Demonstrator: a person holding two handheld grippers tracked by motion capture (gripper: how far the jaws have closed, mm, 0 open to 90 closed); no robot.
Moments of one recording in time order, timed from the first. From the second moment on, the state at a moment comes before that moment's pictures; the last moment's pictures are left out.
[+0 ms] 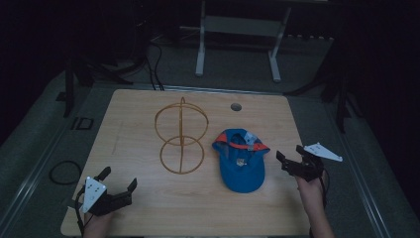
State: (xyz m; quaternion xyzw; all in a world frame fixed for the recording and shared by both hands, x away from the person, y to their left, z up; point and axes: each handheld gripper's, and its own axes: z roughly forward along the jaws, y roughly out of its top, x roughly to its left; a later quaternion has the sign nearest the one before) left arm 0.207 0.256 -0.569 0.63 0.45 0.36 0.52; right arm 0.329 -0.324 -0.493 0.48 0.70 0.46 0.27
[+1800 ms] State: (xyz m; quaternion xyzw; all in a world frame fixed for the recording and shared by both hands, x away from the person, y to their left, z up) left arm 0.202 0.238 -0.563 0.69 0.42 0.31 0.50; right arm 0.461 -0.216 -0.557 0.42 0.83 0.30 0.20
